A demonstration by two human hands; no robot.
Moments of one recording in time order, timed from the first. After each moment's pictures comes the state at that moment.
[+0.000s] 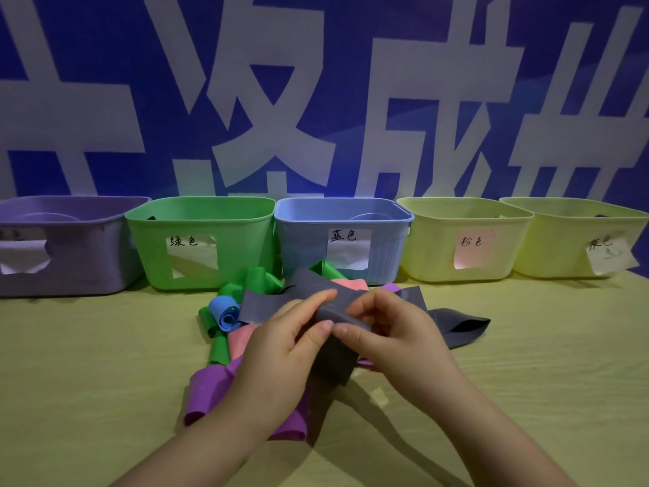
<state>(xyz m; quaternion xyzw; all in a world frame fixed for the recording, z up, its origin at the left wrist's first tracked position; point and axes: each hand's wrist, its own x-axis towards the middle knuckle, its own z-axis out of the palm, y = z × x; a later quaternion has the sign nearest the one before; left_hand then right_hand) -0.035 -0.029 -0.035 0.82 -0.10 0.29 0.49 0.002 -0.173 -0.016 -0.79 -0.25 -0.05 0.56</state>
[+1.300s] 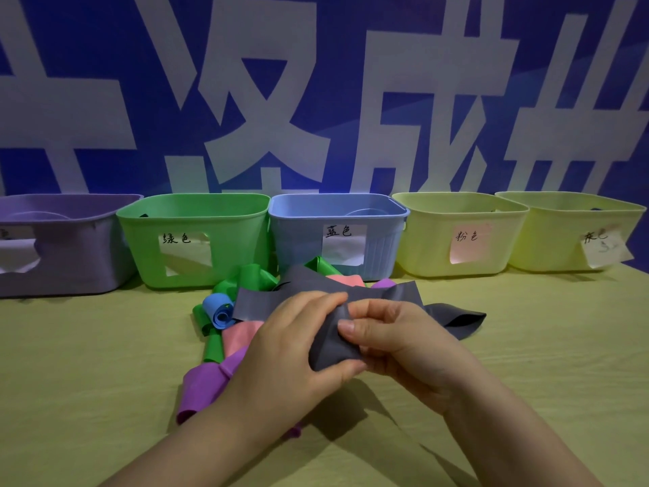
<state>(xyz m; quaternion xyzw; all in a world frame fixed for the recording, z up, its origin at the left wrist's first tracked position) -0.035 -0.032 -0.035 0.87 -0.19 0.37 0.27 0.004 -0.182 -0.009 -0.62 -0.18 0.25 0.72</state>
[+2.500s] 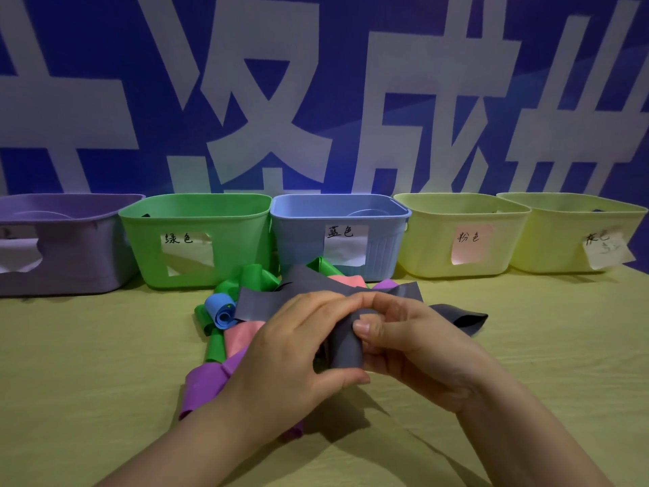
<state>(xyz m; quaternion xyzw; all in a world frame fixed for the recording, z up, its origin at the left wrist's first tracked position) -0.034 -0.029 -0.032 0.85 -0.26 0.38 0.24 0.004 -0.188 -0.002 -0.57 -0.21 0.28 0.74</state>
